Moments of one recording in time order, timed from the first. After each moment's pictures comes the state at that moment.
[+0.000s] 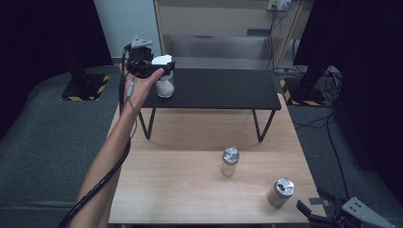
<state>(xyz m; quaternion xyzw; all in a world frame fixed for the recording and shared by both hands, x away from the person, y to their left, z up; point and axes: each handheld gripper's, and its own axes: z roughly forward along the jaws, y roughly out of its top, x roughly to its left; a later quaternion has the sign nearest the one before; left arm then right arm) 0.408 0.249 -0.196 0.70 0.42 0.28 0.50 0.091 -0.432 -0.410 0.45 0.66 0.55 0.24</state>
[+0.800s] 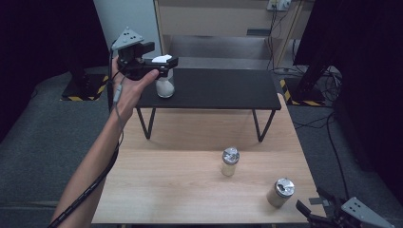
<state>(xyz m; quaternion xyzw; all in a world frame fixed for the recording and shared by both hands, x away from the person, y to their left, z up) 0.355 0.272 -0.180 0.69 0.31 0.28 0.59 0.091 -0.431 -0.409 0.44 0.67 0.55 0.24</state>
